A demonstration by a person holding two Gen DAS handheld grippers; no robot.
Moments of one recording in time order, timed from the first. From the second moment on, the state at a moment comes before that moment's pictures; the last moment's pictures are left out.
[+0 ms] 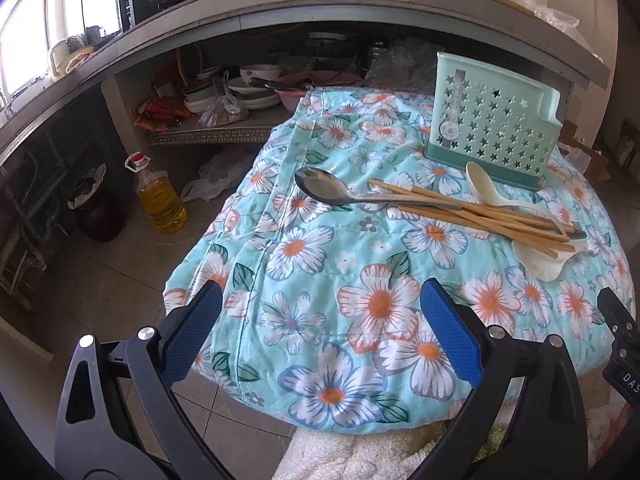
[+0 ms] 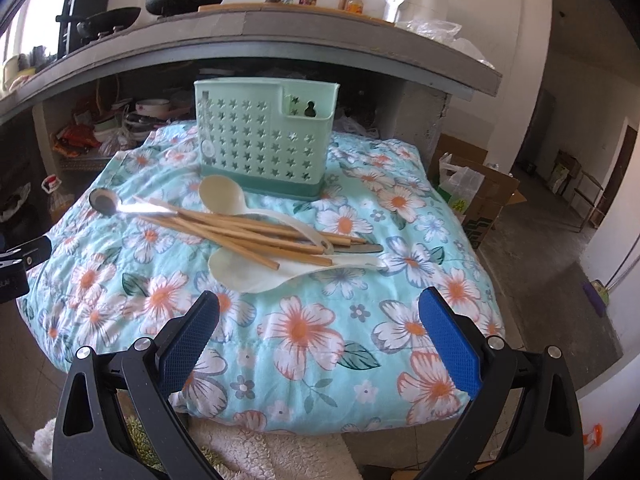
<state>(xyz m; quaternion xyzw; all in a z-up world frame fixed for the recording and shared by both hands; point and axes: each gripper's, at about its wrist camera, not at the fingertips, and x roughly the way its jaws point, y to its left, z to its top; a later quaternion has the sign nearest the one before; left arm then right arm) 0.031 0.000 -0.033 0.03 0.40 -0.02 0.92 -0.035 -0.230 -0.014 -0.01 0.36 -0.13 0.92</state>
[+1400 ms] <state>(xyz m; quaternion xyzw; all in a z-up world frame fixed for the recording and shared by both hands) 0.179 0.045 -0.058 -0.09 0.44 -0.10 0.89 0.016 -0.234 -0.078 0.04 0.44 -0.01 0.90</state>
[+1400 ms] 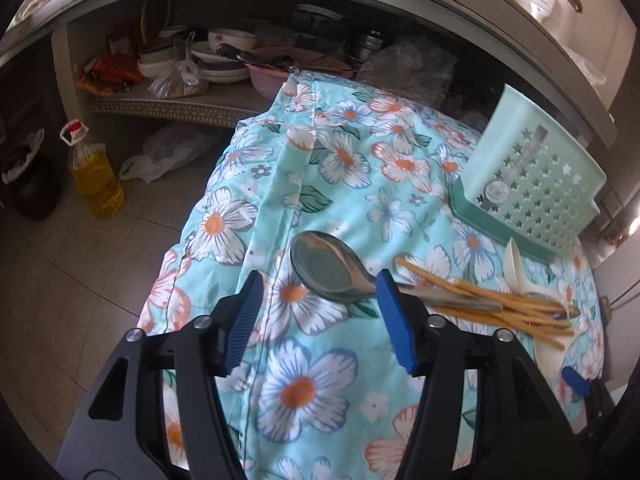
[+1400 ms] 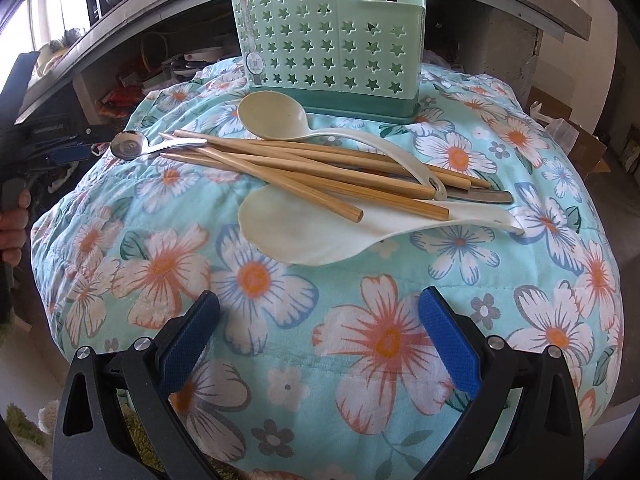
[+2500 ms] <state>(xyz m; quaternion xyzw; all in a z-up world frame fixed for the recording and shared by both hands) 0.189 0.043 -0.097 -0.17 0.43 -0.16 0.87 0.022 -0.232 -0.078 0.04 0.45 -0.02 0.89</state>
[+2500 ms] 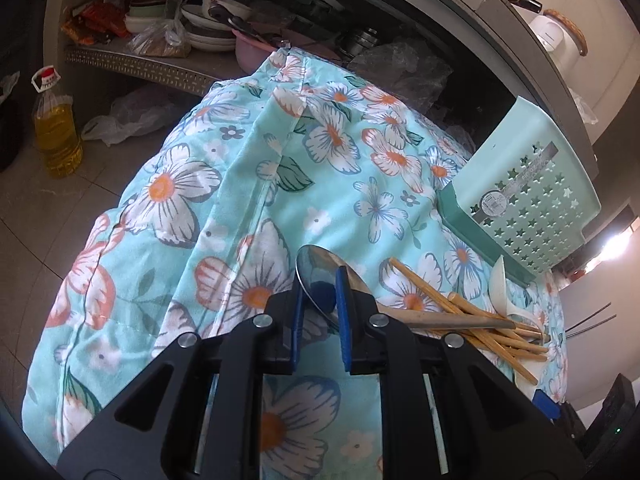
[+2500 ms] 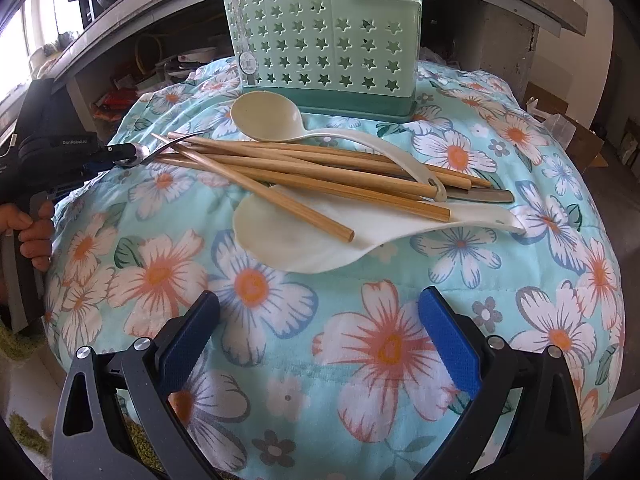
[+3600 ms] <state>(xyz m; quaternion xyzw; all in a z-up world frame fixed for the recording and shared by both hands) 0.137 0.076 -0.030 -0.17 0.35 -0.14 0.91 0.013 -0.147 -0.078 -0.34 0.34 -0.06 0.87</state>
